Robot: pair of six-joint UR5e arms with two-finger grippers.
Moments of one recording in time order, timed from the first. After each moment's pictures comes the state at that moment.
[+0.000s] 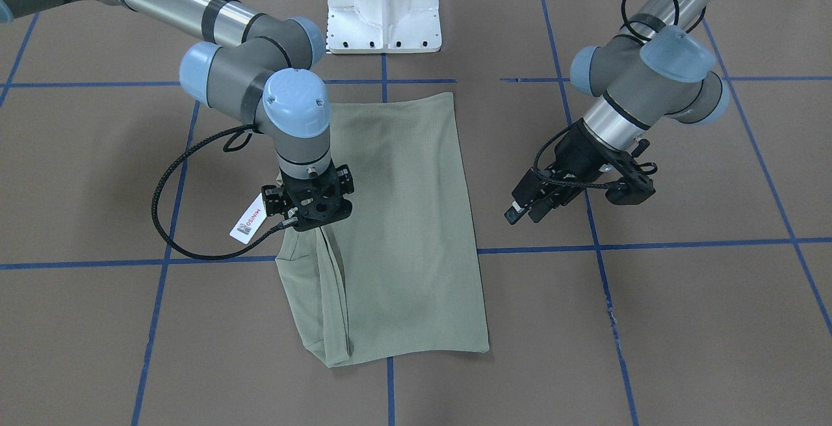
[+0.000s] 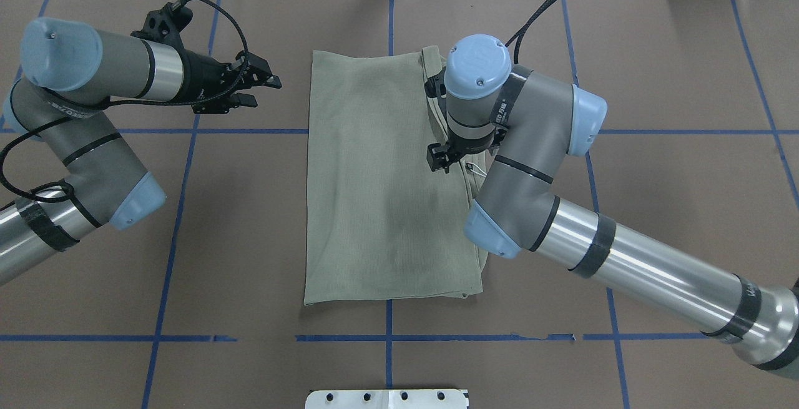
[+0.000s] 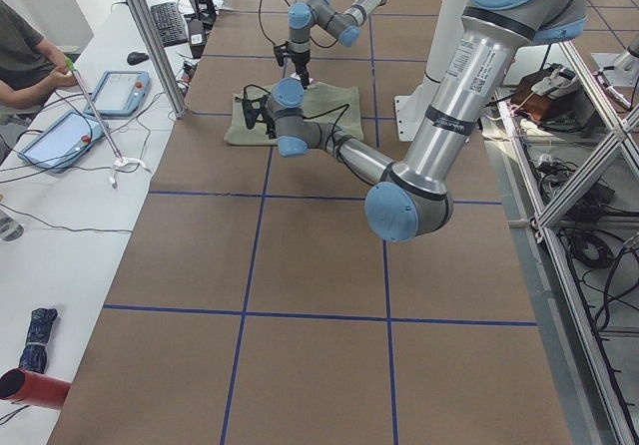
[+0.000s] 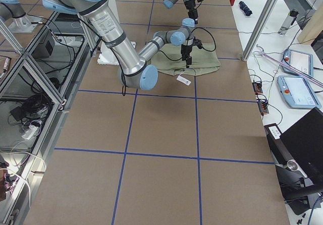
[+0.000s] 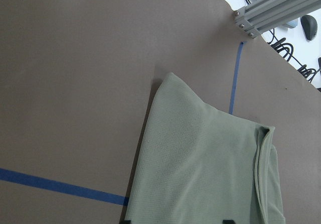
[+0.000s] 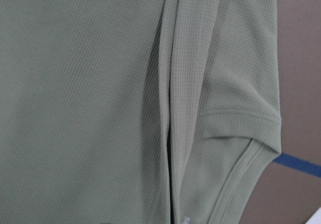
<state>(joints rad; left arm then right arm) -0.83 -2.01 -1.52 -2.51 -1.99 -1.63 0.64 -0.78 1.37 -1.58 1.90 0.73</state>
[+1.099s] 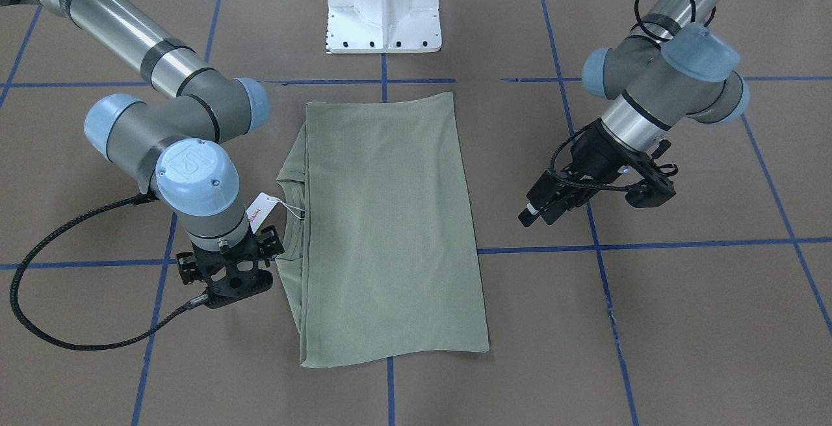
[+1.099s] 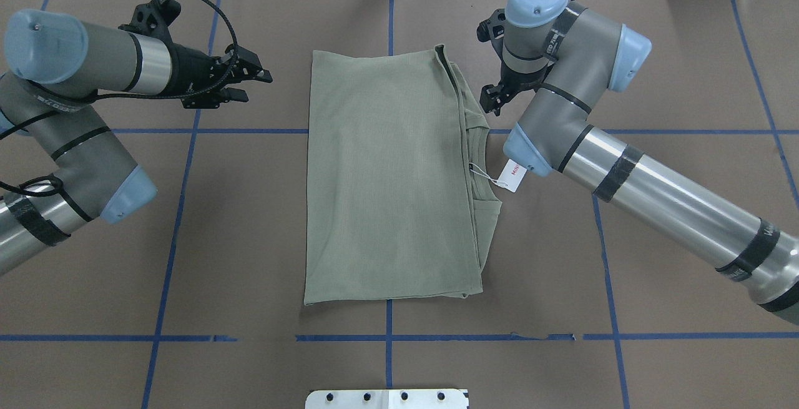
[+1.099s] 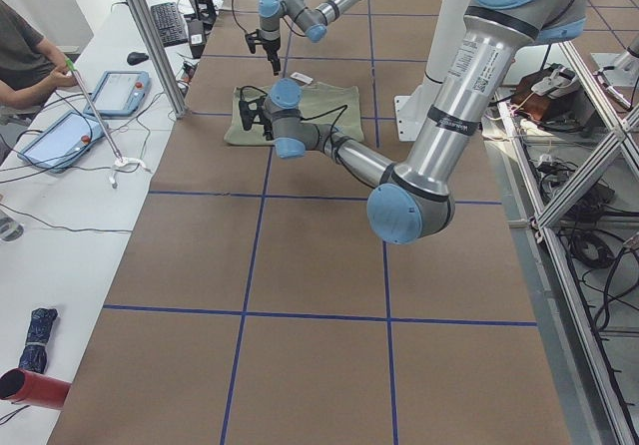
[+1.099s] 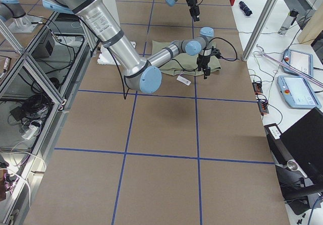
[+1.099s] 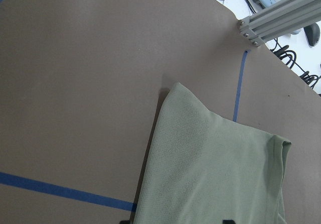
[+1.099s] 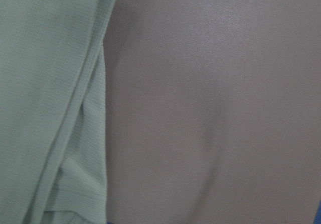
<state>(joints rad) -0.88 -2.01 -1.53 -2.51 -2.06 -1.63 0.81 -0.82 1.32 -1.52 1.95 0.58</state>
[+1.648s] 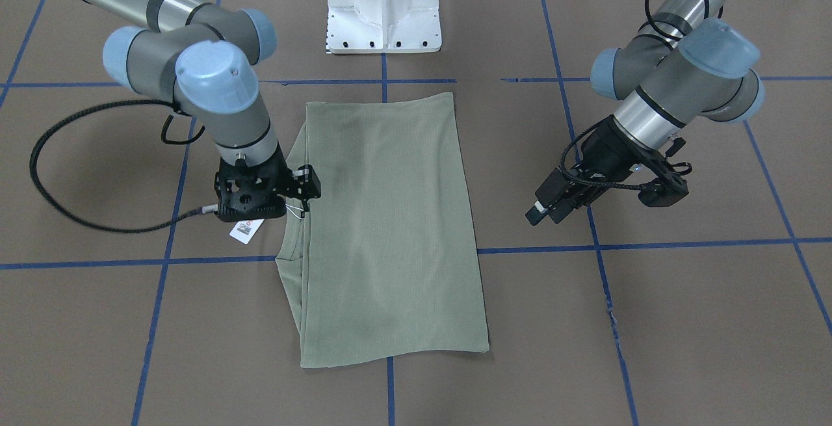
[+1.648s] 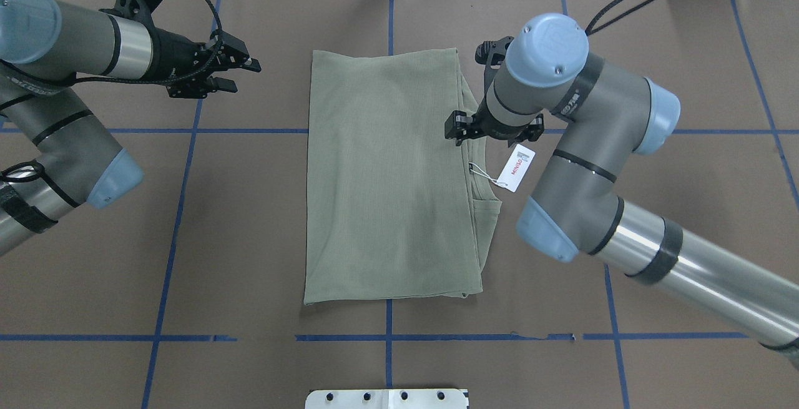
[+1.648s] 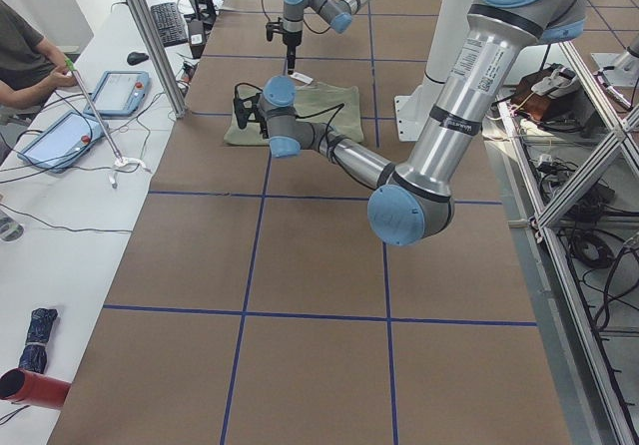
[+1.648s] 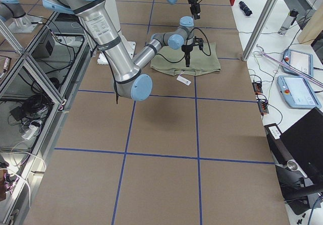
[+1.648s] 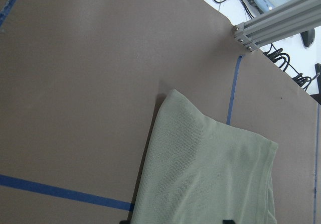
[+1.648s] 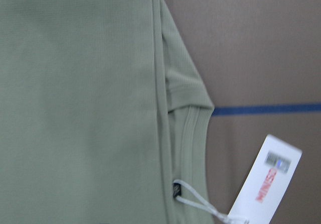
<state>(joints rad) -0.90 -2.01 -1.54 -2.51 -2.08 -1.63 0.65 -0.98 1.71 -1.51 1.90 1.23</state>
